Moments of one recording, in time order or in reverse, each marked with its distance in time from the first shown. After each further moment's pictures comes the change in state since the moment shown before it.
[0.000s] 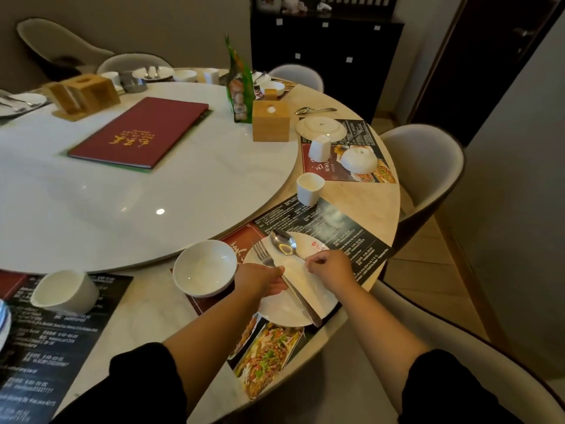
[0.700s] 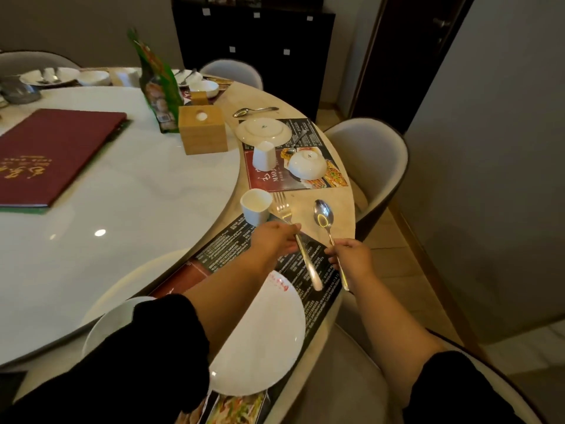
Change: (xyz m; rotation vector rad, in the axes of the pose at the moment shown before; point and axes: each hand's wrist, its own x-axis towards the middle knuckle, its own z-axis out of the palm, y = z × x) left_hand 0.065 0.105 0.117 -0.069 -0.316 0.187; right_hand 0.066 0.034 -0.095 0.620 0.345 0.389
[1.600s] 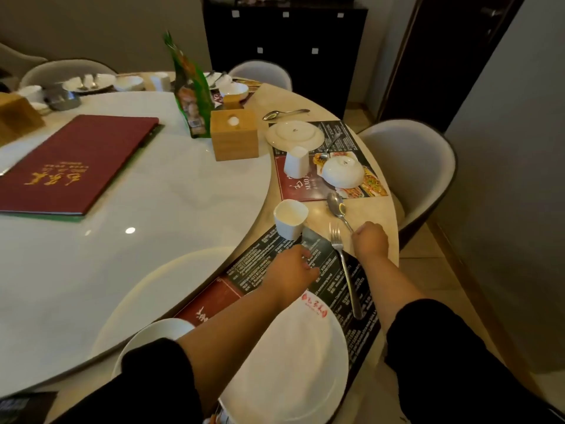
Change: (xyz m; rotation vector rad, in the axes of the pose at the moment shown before) left_hand 0.011 -0.016 -0.043 0.951 -0.024 0.251; right_hand 0.106 -0.015 0.064 -0.871 0.178 -0.223
